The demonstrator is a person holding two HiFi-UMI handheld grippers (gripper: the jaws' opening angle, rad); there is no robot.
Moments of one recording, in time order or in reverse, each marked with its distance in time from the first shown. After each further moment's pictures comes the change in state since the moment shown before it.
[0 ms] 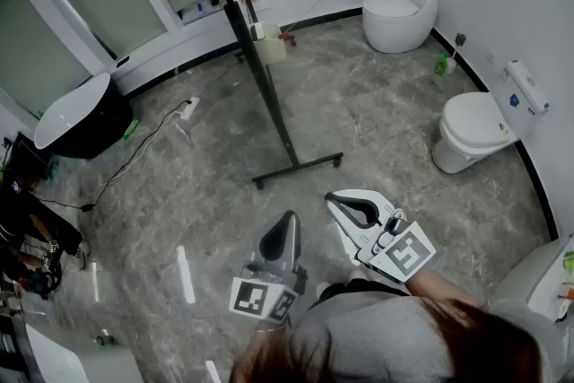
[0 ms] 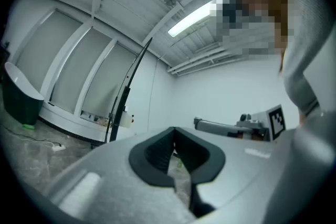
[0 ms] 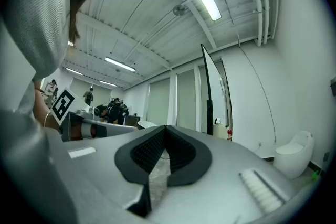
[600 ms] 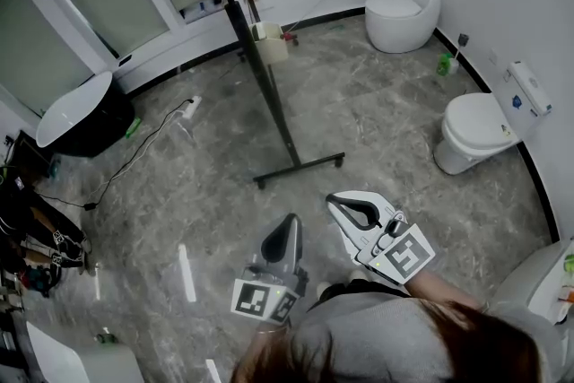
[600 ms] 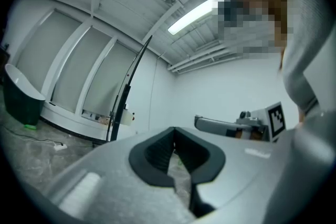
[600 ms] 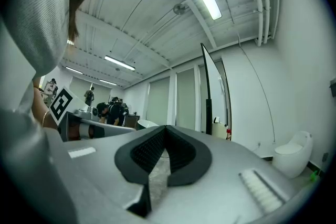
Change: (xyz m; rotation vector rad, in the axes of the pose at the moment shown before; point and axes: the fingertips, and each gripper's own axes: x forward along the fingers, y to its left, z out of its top) left arm 0.000 -0.003 -0.007 0.003 0.021 0.010; right arm -0.004 -0.002 -0.004 0.007 0.007 -0.005
